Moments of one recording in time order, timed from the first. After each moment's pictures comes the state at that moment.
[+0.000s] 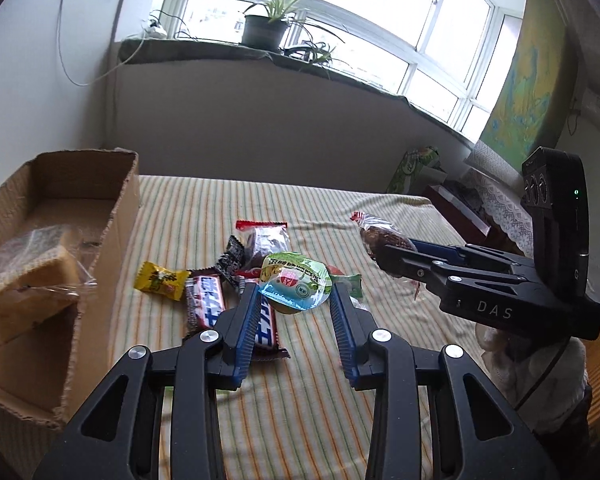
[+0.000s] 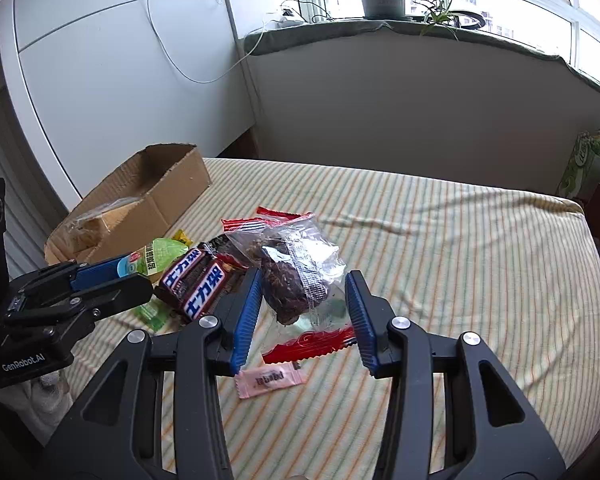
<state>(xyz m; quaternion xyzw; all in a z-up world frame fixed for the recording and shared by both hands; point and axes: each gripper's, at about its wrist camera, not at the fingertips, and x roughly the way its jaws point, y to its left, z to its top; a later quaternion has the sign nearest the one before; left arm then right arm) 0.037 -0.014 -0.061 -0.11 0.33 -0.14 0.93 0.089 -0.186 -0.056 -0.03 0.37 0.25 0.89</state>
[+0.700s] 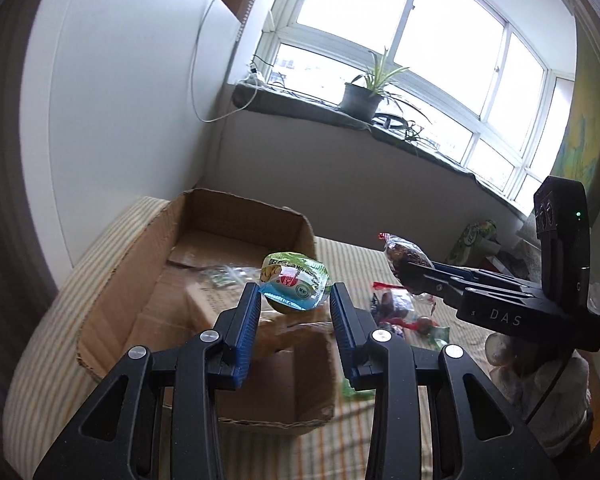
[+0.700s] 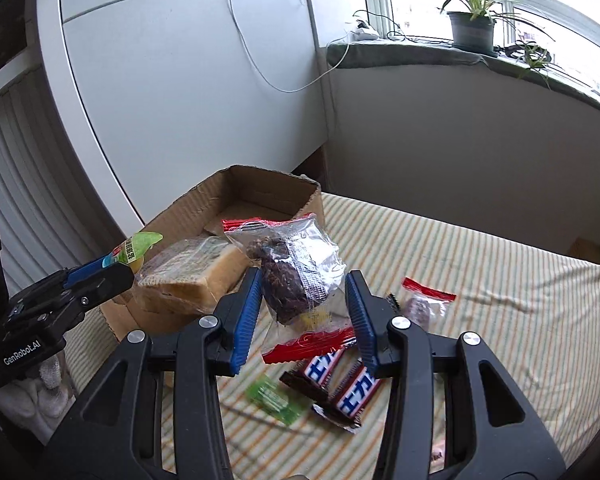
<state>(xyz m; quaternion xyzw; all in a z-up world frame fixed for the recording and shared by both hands) -0.012 0.116 -0.041 -0.16 0.26 0.00 0.95 0.091 -0.041 -0.032 -0.06 0.35 0.33 0.88</state>
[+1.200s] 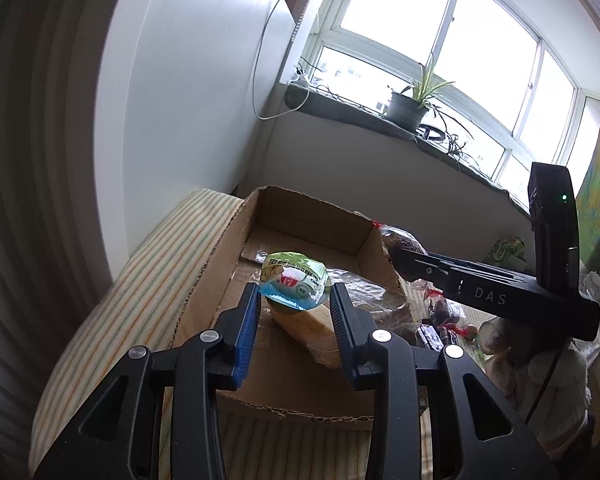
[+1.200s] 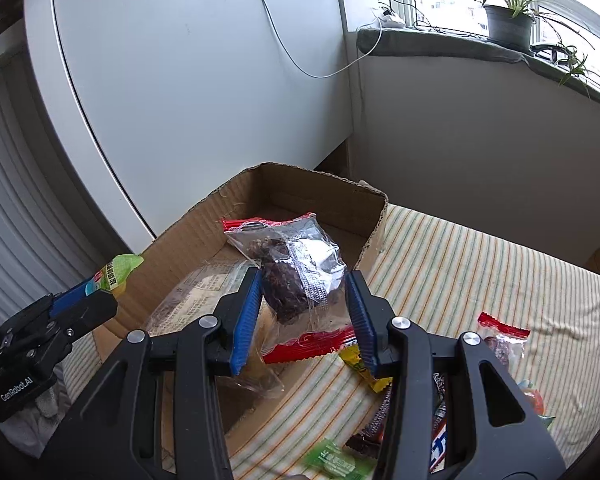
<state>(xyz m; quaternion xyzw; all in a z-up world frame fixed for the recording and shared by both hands) -0.018 0.166 -0.056 -0.18 0.26 0.04 0.95 0.116 0.032 -0.050 -0.06 0.36 0.34 0.87</state>
